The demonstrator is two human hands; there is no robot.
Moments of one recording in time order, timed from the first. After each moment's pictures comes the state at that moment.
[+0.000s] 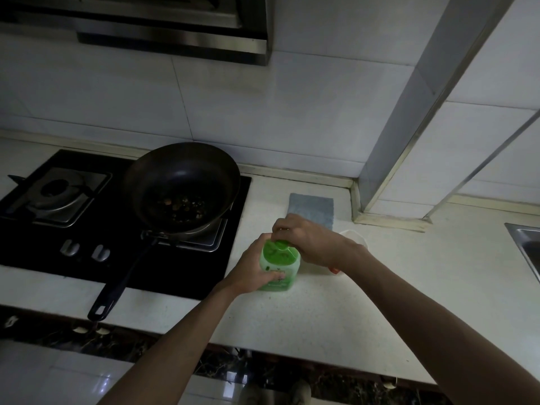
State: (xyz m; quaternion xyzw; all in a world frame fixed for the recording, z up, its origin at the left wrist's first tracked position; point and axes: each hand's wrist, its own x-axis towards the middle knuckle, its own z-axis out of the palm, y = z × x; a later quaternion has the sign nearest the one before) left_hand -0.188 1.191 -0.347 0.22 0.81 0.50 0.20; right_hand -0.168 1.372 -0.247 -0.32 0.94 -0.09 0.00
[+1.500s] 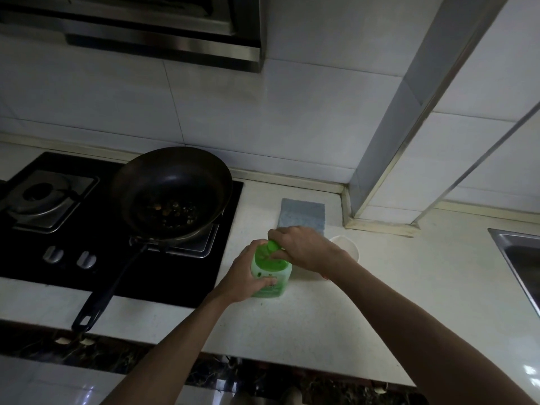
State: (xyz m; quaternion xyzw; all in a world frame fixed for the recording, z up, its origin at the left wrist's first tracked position) left_hand -0.188 1.190 -0.359 0.21 0.81 0.50 0.21; right_hand -0.169 1.366 -0.246 -0.22 0.97 -0.03 0.07
